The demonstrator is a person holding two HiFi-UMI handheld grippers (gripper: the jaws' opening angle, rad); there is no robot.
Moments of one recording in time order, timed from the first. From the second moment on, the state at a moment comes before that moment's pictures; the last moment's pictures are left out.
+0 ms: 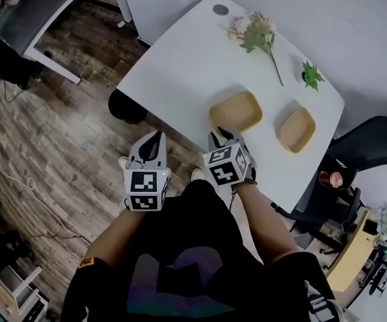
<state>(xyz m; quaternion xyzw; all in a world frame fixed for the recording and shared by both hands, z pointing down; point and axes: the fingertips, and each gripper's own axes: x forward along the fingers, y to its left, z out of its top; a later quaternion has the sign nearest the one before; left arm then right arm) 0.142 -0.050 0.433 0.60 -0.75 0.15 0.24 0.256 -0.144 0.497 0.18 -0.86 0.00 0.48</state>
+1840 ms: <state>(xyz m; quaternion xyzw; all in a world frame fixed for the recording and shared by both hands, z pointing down) -0.227 0.100 0.491 0.49 -0.81 0.12 0.28 -0.167 0.040 0.504 0.01 -0.90 -0.07 0.44</state>
